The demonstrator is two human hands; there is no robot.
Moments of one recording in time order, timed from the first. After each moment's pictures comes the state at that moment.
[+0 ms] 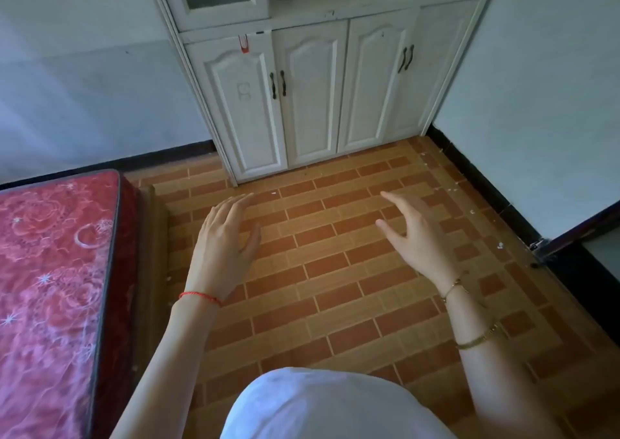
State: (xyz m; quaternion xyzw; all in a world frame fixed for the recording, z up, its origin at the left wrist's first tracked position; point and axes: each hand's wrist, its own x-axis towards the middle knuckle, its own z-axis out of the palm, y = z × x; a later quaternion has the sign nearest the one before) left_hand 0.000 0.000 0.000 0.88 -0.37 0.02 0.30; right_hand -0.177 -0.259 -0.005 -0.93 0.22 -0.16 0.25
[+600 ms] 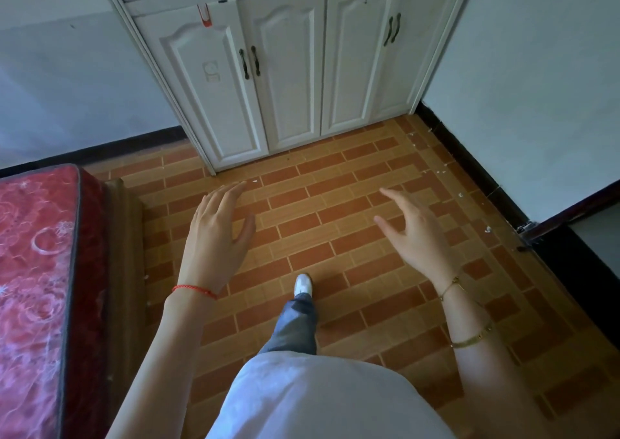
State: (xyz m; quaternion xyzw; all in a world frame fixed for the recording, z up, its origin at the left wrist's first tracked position) left_hand 0.023 -0.095 -0.018 0.88 -0.36 -0.01 0.31; right_hand -0.167 -0.346 -0.039 -0.92 0.27 -0.13 0.26
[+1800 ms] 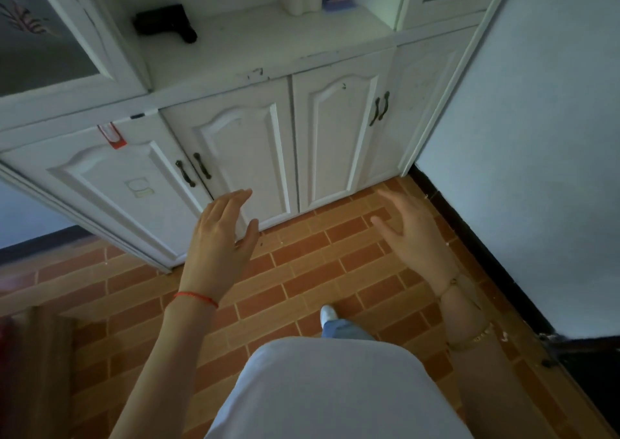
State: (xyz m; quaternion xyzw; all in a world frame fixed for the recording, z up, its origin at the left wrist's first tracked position) left_hand 0.388 -0.560 -0.024 0.87 -0.39 -0.02 0.31; right_hand 0.192 -0.792 -0.027 -0.89 0.32 -0.13 0.29
